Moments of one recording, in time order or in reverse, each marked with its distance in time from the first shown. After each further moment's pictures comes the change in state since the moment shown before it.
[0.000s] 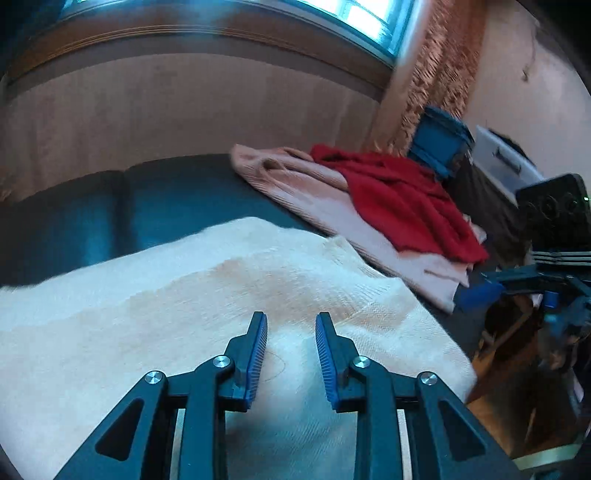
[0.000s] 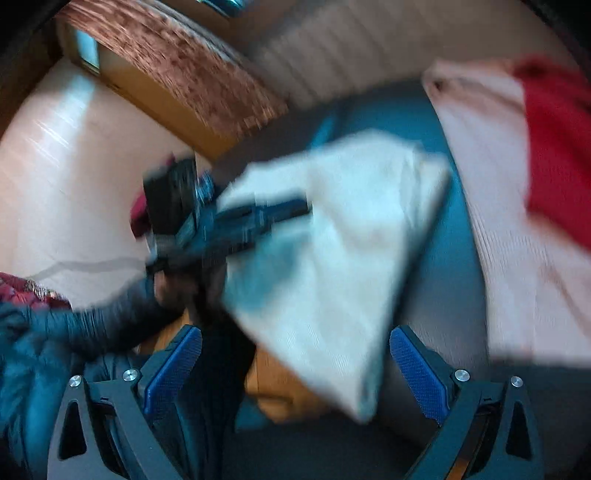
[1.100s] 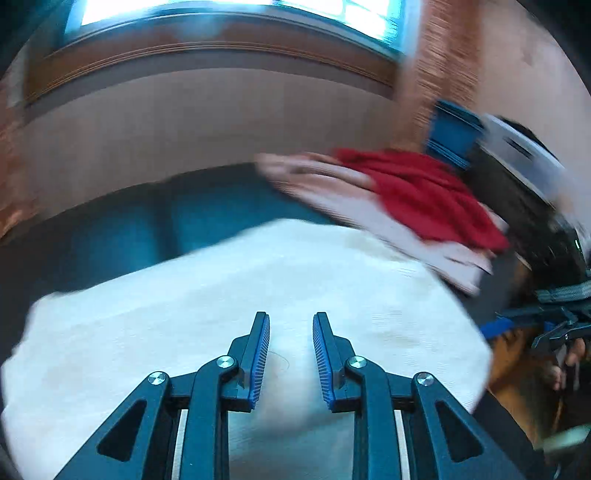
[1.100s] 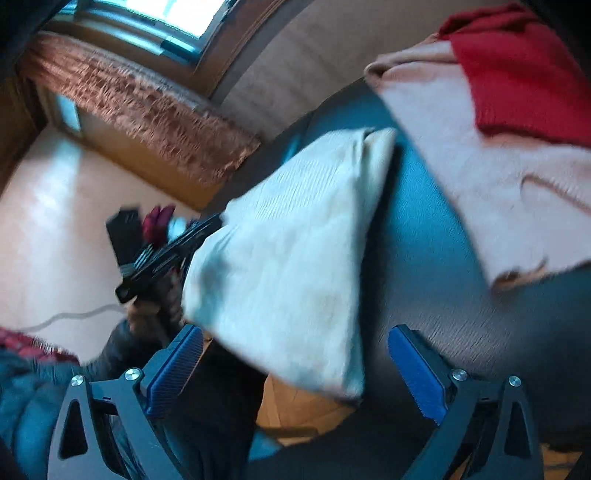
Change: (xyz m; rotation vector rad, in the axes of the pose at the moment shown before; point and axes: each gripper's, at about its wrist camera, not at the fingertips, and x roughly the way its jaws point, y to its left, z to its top) left arm -0.011 -0.018 -0.007 0.131 0.002 0.081; right arm 0.004 -0.023 -0.086 0.197 -0.133 0.054
